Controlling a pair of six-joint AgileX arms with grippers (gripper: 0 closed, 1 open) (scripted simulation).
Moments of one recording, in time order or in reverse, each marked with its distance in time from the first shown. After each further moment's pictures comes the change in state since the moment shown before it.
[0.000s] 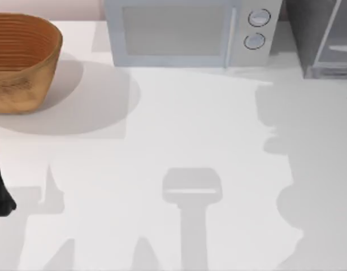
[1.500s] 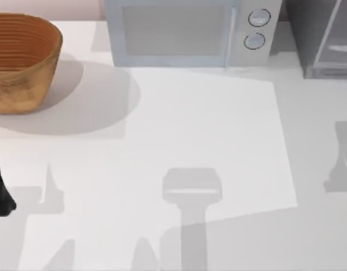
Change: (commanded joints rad) left arm 0.000 0.000 0.000 0.000 0.000 0.000; right arm 0.262 -1.503 -0.615 -0.870 0.234 -0.006
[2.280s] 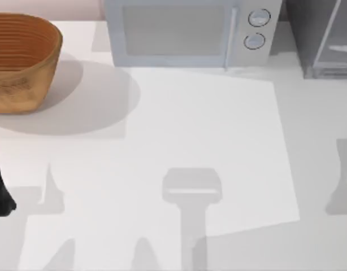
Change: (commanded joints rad) left arm 0.000 0.000 0.000 0.000 0.000 0.000; right arm 0.066 -0.330 -0.140 -0.210 0.063 -0.006
